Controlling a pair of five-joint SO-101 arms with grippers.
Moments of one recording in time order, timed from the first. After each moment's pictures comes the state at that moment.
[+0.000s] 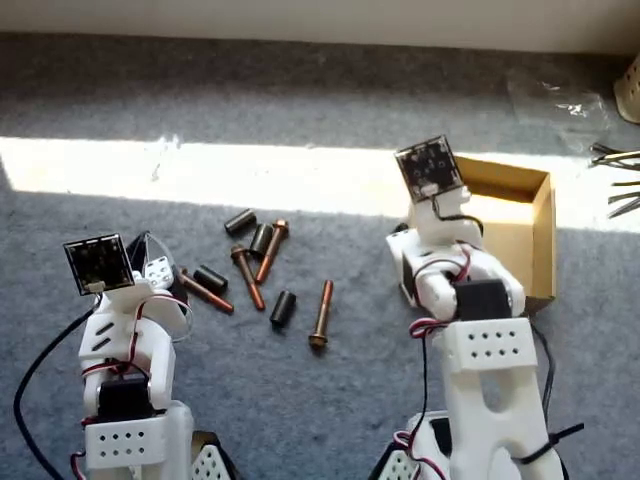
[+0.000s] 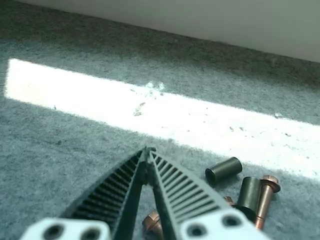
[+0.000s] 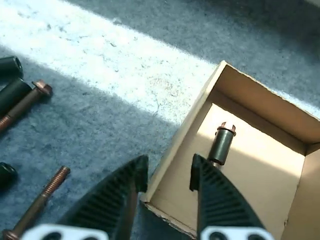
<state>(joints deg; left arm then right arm) -12.9 -95.2 90.8 34.6 12.8 -9.1 -48.5 48.6 49.2 18.7</state>
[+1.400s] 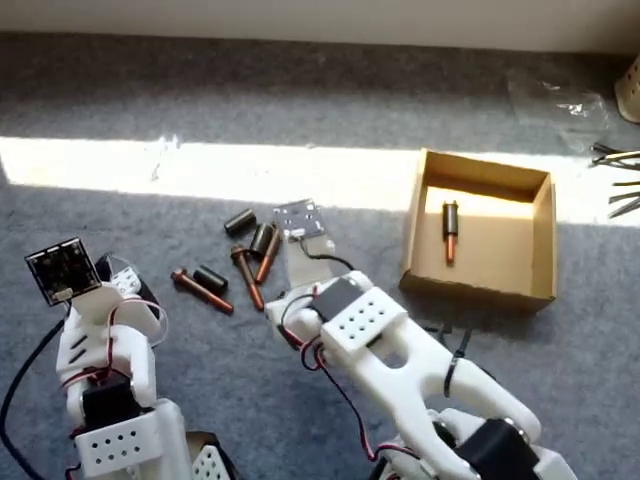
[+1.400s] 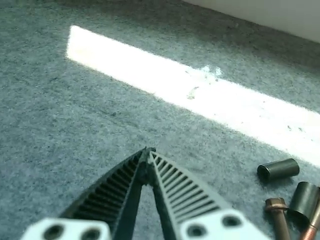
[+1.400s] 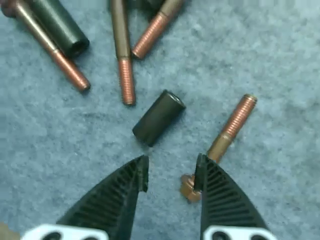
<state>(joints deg) -24.0 -95.2 89.5 41.5 12.8 -45.5 -20.3 45.0 51.2 -20.8</state>
